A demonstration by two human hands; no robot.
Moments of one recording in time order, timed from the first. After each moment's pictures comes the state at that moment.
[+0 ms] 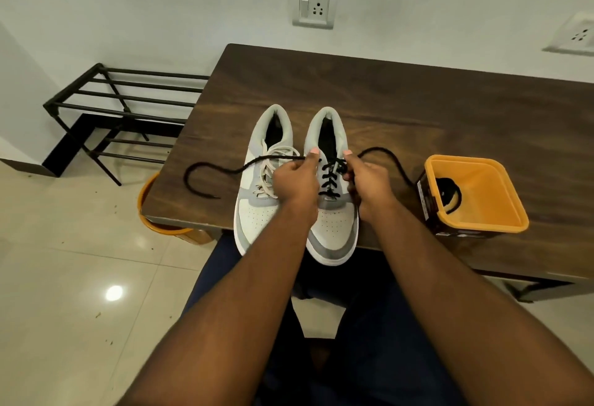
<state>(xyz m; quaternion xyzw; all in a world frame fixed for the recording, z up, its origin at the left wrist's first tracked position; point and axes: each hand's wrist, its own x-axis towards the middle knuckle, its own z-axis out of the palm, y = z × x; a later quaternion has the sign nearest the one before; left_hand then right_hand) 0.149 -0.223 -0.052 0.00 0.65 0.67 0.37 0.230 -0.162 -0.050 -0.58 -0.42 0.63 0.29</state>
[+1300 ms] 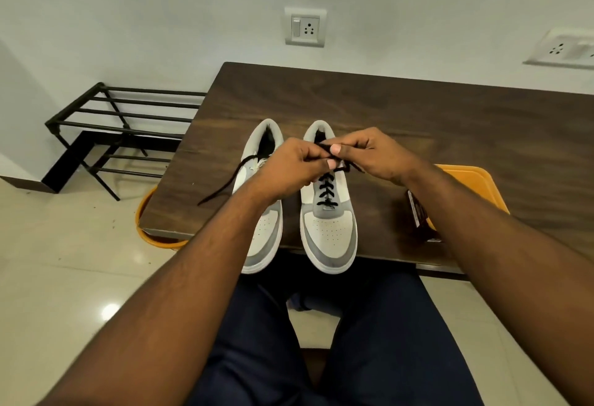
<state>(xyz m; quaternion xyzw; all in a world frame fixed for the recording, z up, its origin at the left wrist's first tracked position) 0.108 -0.239 0.012 0.53 0.65 0.41 0.36 0.257 -0.112 0.012 -0.22 -0.82 0.51 0.14</state>
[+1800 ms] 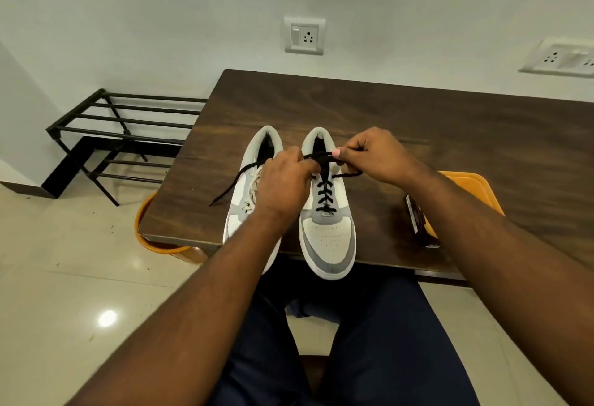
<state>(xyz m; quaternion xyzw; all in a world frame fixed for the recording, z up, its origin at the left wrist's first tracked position) 0.114 -0.235 -0.032 0.60 0.74 0.29 -0.05 0.256 -0.113 0.021 -0.34 -0.87 0.32 0.13</state>
